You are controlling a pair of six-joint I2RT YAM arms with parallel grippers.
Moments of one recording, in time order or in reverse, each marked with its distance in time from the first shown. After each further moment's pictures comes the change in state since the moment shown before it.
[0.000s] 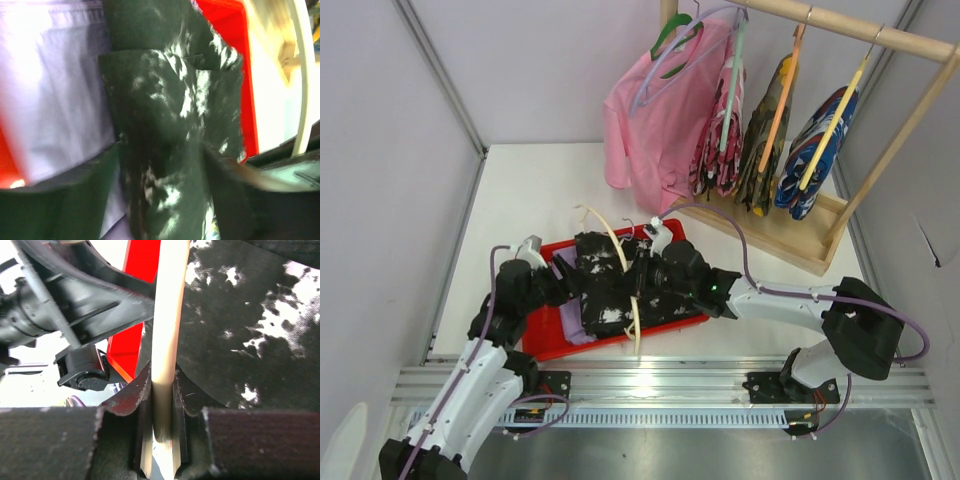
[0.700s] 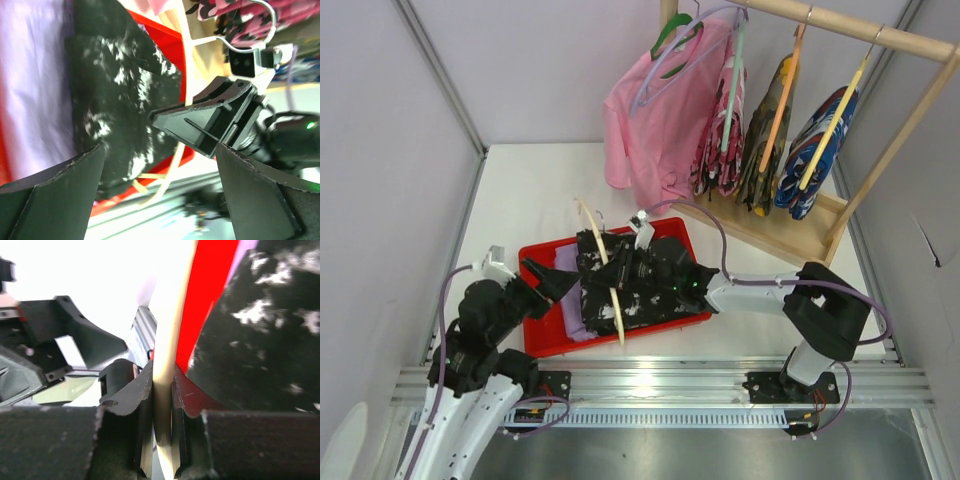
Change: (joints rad) left arm -0.097 -0.259 0.292 -0.421 -0.151 -0.208; right arm -0.002 0.177 0.066 0.281 -0.101 0.131
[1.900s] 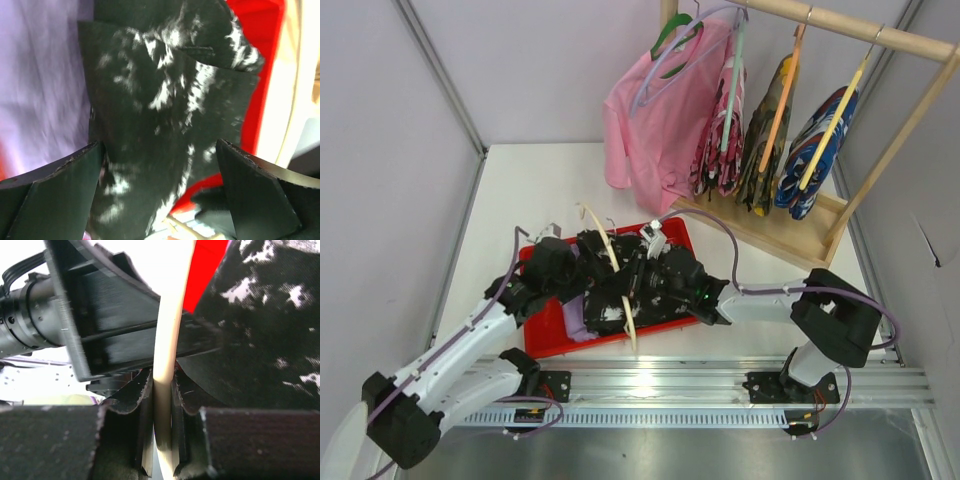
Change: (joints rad) left arm -0.217 0.541 0.019 0.159 -0.181 -0.067; right arm 0.011 -0.050 -0.149 0.158 0.057 -0.014
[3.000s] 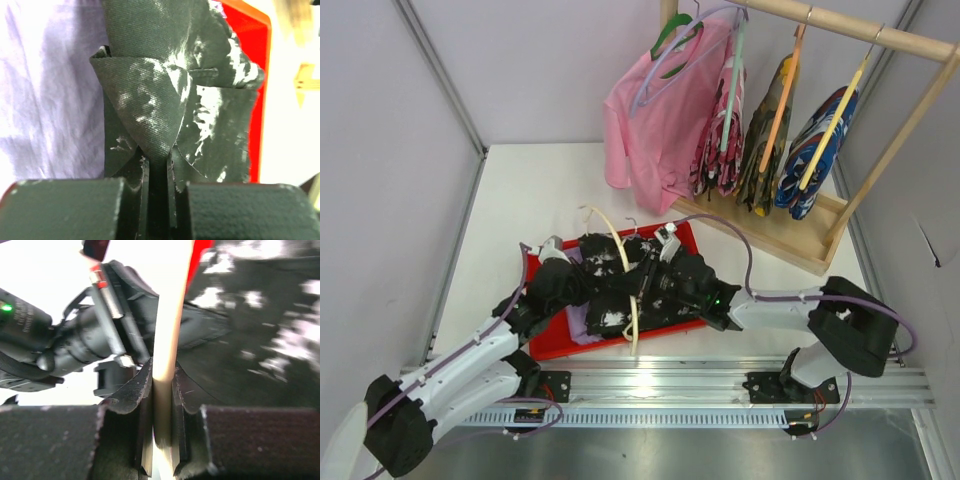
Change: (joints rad) left arm -0.065 -0.037 -0.242 0.343 -0.098 -0.011; right arm -0.005 -0.075 -0.086 0.016 0.061 0.070
